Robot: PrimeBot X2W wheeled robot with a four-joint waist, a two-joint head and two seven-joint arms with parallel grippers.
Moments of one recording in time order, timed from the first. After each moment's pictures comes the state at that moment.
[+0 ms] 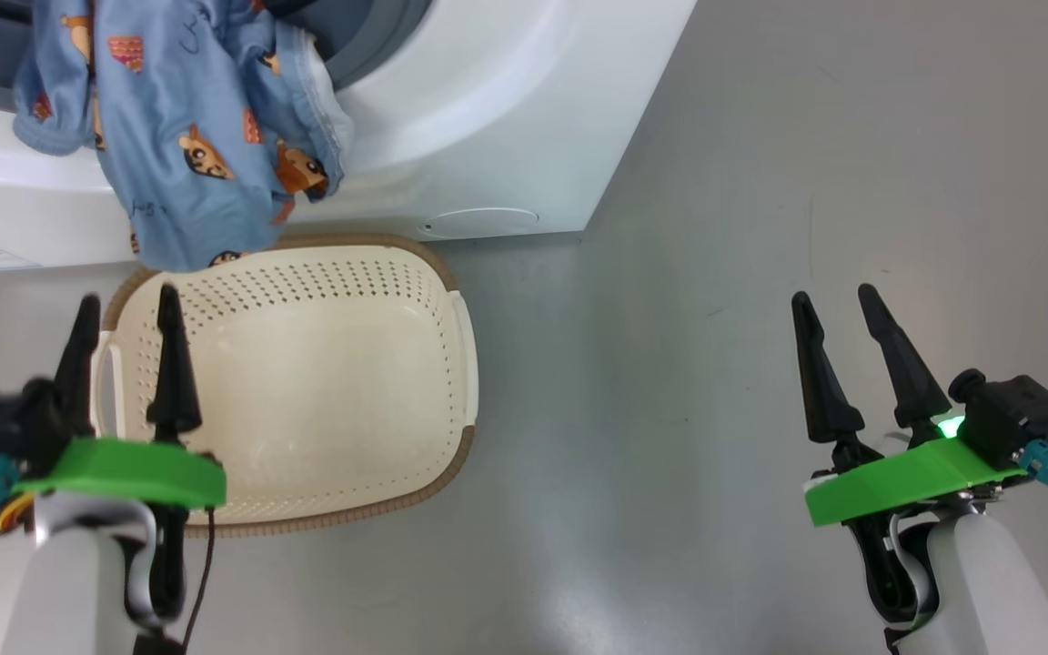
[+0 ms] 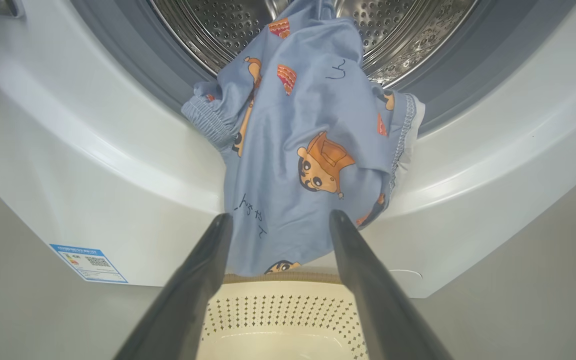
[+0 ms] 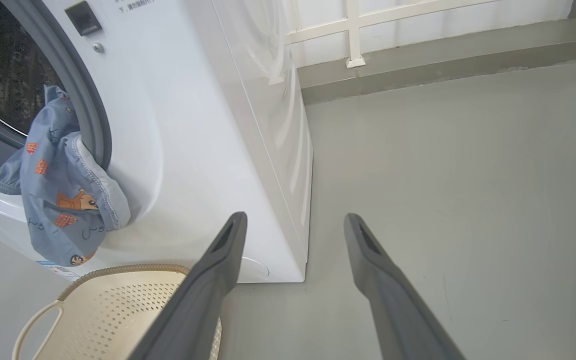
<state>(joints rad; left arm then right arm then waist) -0.40 0.08 0.05 0.34 -0.26 -0.13 -0.26 -0.30 -0.07 0.02 0.20 0.32 0.13 -0.26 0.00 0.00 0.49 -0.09</state>
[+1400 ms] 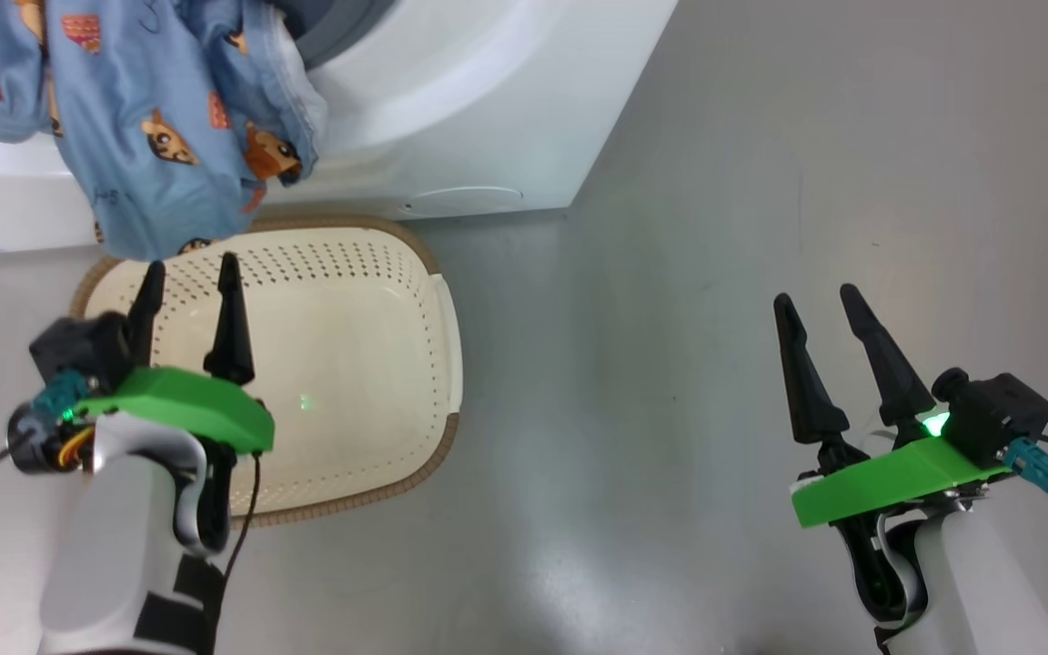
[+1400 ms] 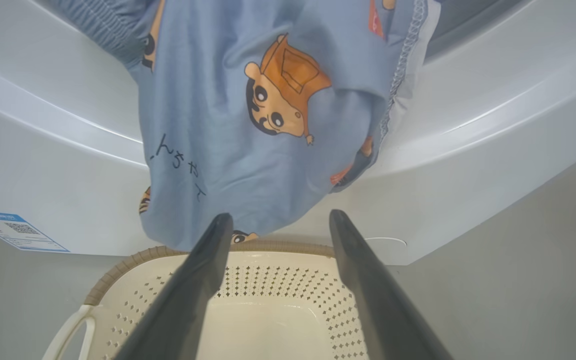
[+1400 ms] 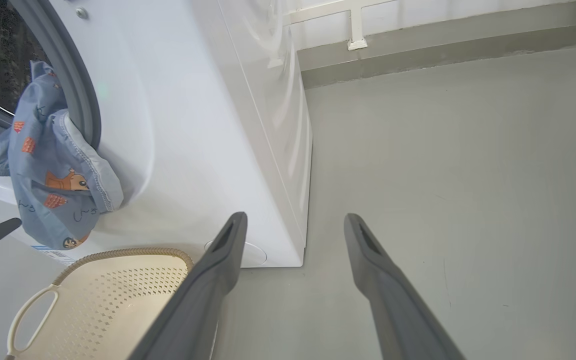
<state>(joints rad) -0.57 0.05 -0.04 0.60 -0.28 -0.13 -0.26 -0.30 -0.07 0.05 0.20 0.32 0.13 -0.26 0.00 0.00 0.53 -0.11</state>
